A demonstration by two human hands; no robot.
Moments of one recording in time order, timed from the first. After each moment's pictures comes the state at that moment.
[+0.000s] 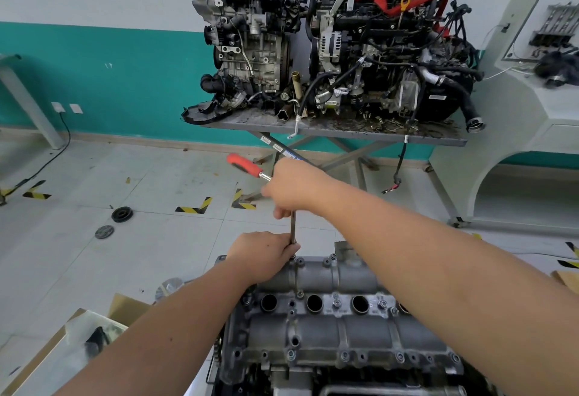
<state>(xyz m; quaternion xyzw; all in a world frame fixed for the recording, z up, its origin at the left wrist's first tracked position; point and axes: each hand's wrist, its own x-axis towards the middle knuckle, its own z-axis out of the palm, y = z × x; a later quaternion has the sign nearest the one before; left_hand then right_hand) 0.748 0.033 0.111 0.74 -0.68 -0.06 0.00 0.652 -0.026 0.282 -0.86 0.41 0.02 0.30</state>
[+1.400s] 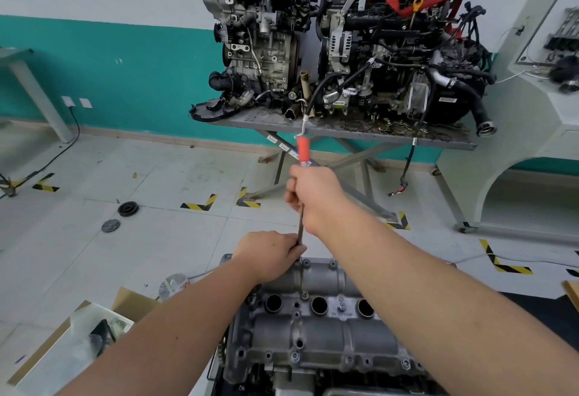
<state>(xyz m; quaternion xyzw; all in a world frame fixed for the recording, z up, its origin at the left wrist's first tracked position) 0.746 0.031 0.114 0.73 -0.67 -0.07 0.03 0.654 -0.021 0.251 -0.45 0.48 -0.32 0.68</state>
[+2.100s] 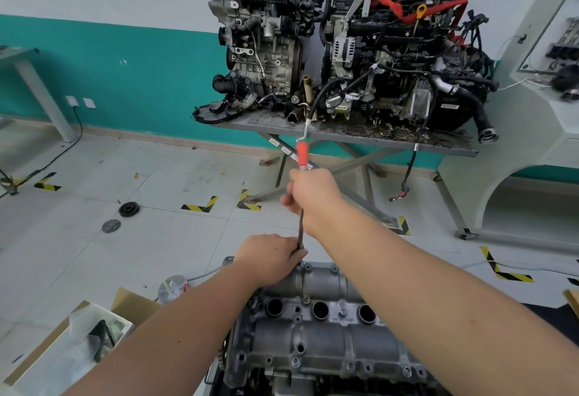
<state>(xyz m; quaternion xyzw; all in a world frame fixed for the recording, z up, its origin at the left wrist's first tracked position) 0.747 0.032 0.112 0.73 -0.68 -0.06 0.04 0.663 -0.018 0.254 -0.50 0.51 -0.30 0.63</state>
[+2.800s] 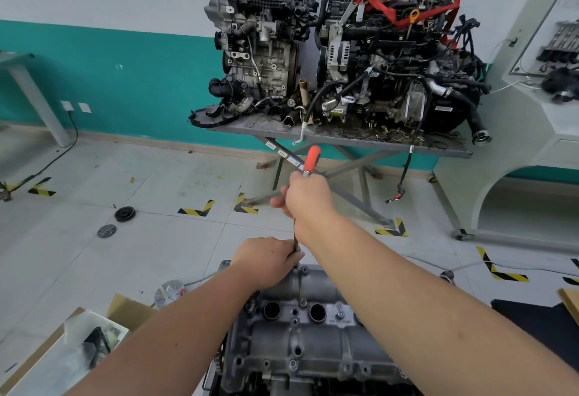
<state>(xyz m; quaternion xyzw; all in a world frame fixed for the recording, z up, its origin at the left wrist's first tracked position) 0.747 0.032 0.112 0.73 -0.68 -0.07 0.03 0.666 -0.010 0.258 -0.45 0.49 -0.32 0.67</state>
